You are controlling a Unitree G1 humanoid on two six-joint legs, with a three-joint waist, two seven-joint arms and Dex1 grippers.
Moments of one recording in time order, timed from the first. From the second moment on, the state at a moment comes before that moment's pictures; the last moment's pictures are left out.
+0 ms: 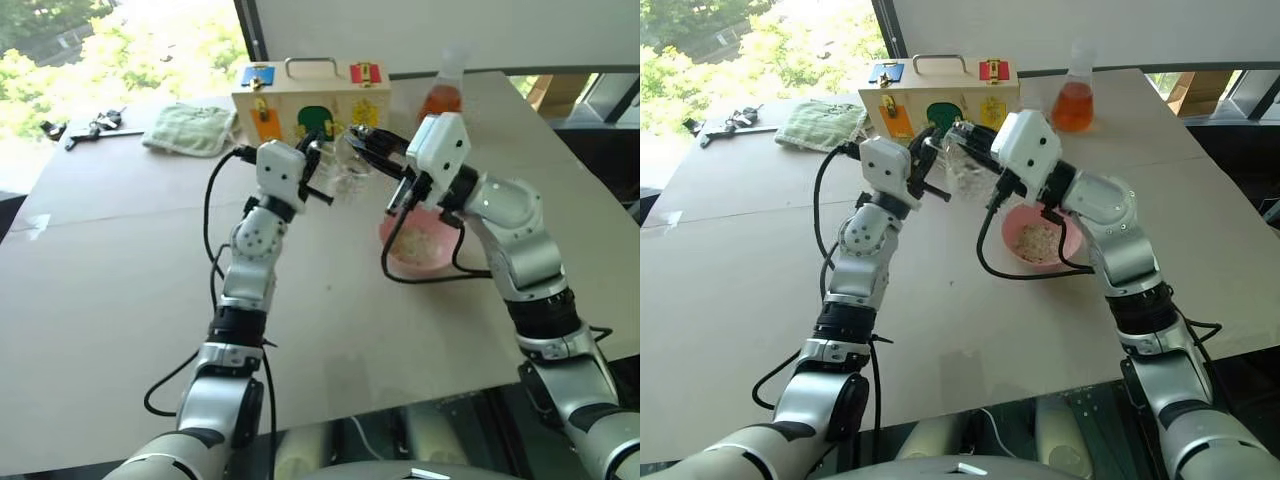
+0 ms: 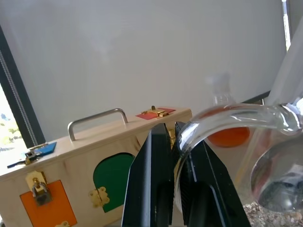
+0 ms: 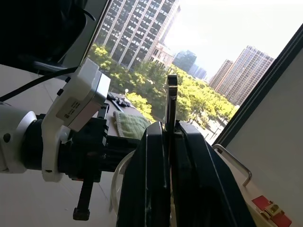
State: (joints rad) left arm -0.63 0.20 0.03 0.27 -0.05 -0.20 -0.33; right arm -0.73 -0.33 0.19 -0.10 0.14 -0.01 0.71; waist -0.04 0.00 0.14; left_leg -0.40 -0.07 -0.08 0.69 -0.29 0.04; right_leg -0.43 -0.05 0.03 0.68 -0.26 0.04
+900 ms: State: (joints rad) left arm -0.70 0.31 -0.04 0.41 -0.15 -0.18 -0.75; right arm -0.74 -0.42 0.15 -0.14 0.44 0.53 0.85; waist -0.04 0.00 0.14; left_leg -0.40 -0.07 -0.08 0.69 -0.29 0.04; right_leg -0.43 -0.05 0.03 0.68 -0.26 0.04
